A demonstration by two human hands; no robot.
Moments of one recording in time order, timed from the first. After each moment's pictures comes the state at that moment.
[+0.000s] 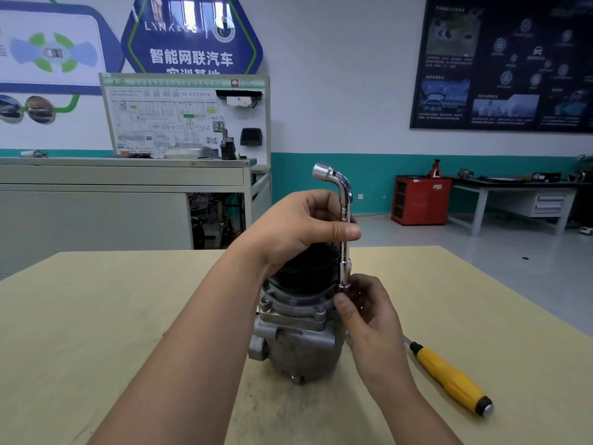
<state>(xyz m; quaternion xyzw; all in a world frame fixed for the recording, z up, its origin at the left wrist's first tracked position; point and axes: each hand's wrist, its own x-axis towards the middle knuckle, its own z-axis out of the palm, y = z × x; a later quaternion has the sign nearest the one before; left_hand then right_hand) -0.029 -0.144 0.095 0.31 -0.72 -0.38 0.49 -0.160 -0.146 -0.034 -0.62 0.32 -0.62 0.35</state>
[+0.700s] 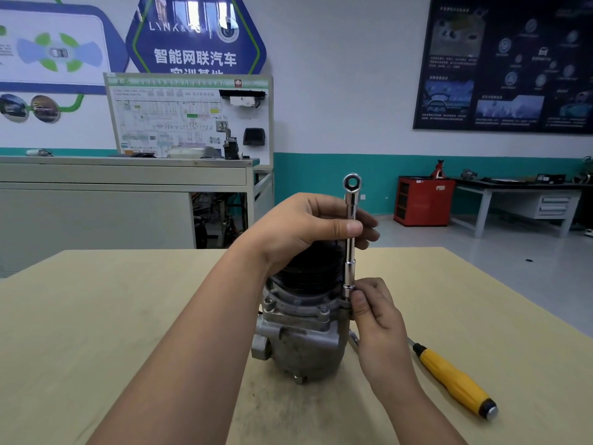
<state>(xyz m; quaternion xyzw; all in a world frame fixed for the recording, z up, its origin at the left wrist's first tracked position) -0.026 -0.139 0.096 0.28 -0.74 -0.42 0.45 -0.158 -0.148 -0.031 -0.64 0.30 -0.63 0.33</state>
